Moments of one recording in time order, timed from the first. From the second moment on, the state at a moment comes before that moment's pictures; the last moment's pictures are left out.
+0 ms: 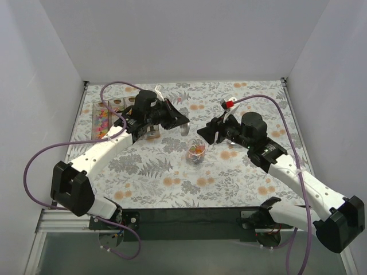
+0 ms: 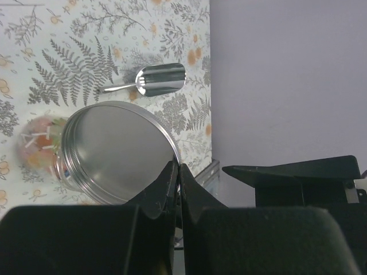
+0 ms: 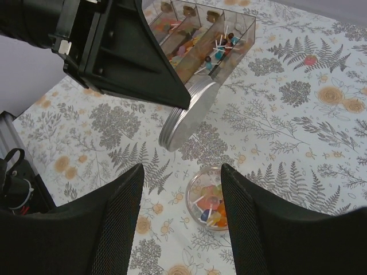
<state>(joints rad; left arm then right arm) -0.53 1.44 1.22 -0.23 0.36 -1.00 0.64 1.03 0.85 -0.01 -0.28 0.23</state>
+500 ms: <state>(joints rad) -0.53 1.31 1.07 -0.08 0.43 -1.14 0.77 1.16 0.91 0.01 -0.18 0.28</state>
